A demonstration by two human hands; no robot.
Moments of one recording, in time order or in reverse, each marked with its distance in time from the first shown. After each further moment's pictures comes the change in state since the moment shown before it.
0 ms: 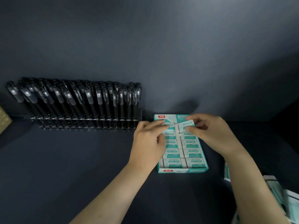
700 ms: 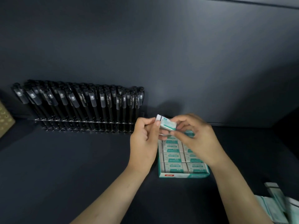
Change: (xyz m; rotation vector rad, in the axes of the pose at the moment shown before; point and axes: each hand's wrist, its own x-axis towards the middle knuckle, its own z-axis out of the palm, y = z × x) left_hand 0.004 0.018 -0.014 -0.785 0.130 -0.309; right_hand -0.004 -0.016 0.030 0.043 -0.018 -0.475
